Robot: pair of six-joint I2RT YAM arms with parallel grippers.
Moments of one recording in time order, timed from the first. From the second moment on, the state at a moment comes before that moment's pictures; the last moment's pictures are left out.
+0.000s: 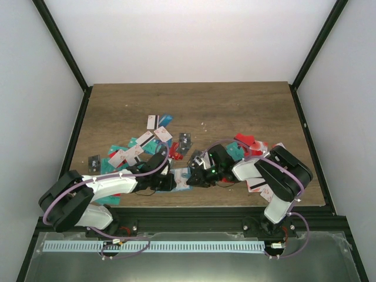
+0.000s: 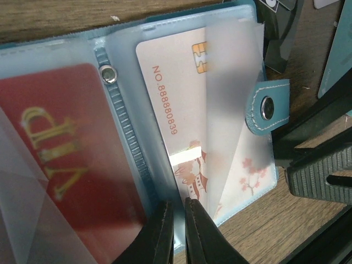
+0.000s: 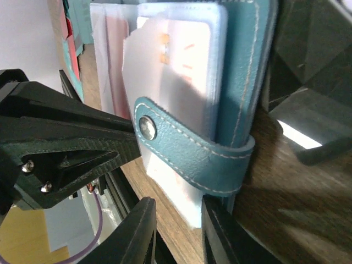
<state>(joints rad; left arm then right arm) -0.81 1.37 0.52 -0.17 0.24 -0.73 0.68 1.71 0.57 0.26 -0.83 0.78</state>
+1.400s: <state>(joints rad) -0.81 1.26 0.51 -0.19 0.25 -0.77 0.77 1.67 0.72 0.05 -0.78 0.67</state>
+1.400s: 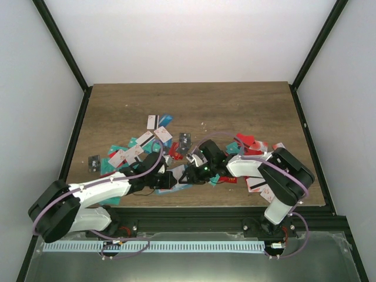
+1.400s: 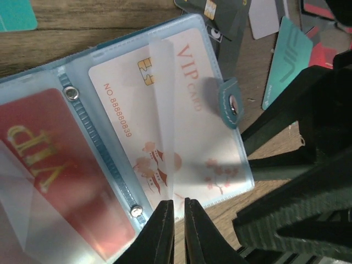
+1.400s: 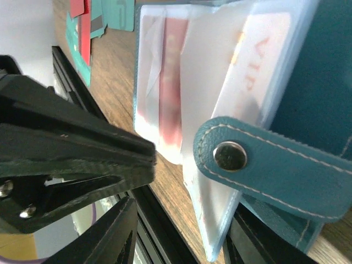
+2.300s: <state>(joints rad) -0.81 1.02 0.45 -0.34 0.16 -0.85 0.89 1.68 0.92 -0.19 -0.64 0.56</state>
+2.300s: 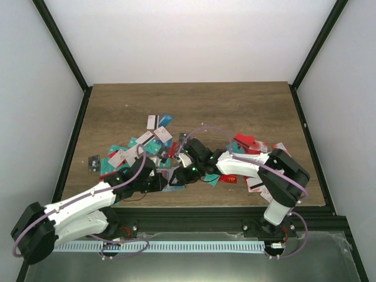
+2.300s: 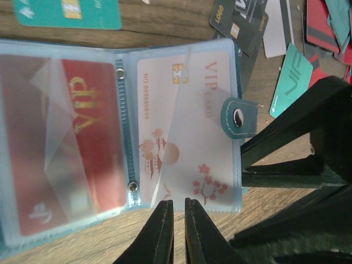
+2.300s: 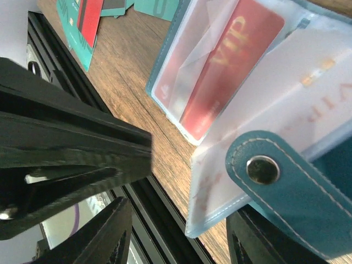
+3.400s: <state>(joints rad) -0.58 0.94 0.33 -0.49 -0.04 -1.02 0.92 1.79 1.02 -0.28 -0.51 0.54</state>
